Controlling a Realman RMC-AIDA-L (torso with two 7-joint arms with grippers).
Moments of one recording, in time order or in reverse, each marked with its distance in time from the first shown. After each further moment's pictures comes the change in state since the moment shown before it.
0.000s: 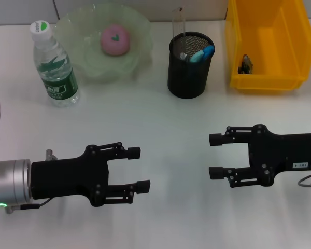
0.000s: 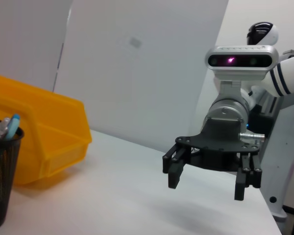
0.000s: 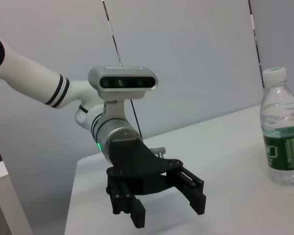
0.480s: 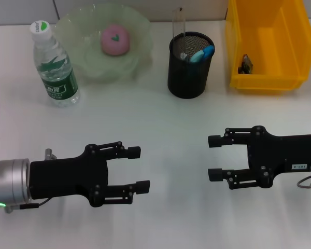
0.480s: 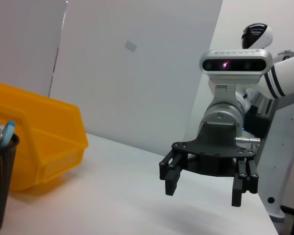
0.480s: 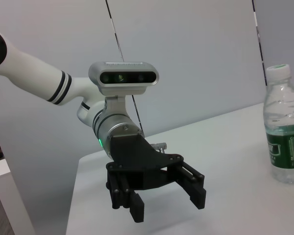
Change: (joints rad) left arm 0.001 0.000 -0.003 0.009 0.003 0.017 0.006; right arm 0.000 0.003 -0.003 -0.001 -0.006 0.001 -0.003
